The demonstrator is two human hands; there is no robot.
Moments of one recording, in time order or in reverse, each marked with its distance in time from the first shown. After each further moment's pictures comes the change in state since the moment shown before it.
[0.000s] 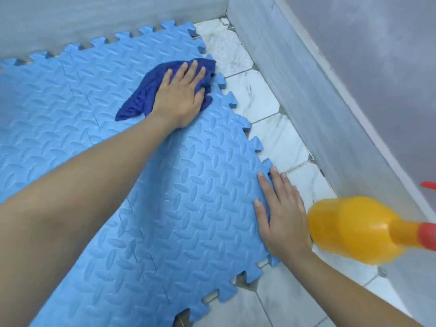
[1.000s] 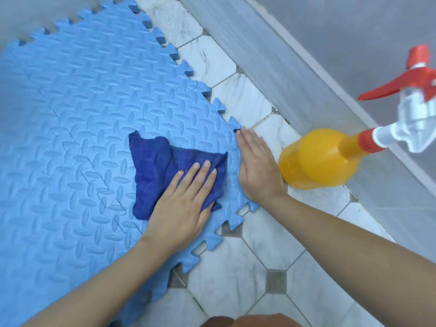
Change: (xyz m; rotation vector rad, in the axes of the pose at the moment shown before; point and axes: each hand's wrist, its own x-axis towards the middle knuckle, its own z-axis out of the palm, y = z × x) left_hand -0.256 0.107 0.030 0.085 -0.148 0.415; right_hand -0.002 0.005 0.007 0.116 0.148 0.014
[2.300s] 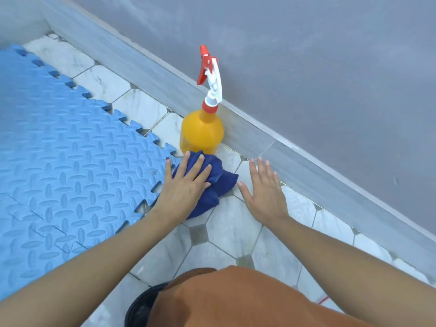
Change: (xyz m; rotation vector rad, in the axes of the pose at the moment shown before) left_hand 0.038 0.154 -0.018 -0.027 0.108 0.269; right_hand -0.219 0.093 -0.108 -0.233 -0.022 0.535
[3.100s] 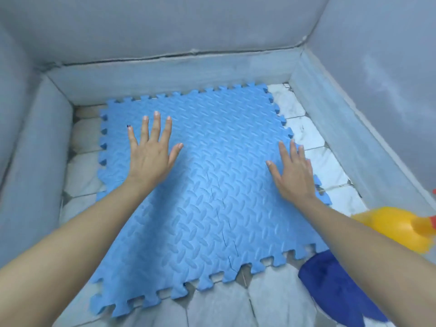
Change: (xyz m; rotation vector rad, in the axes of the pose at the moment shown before) left_hand -0.250 -0.296 -0.094 0.225 0.258 -1.077; right_hand 0.133 -0.345 0.025 0.056 -0.025 -0.643
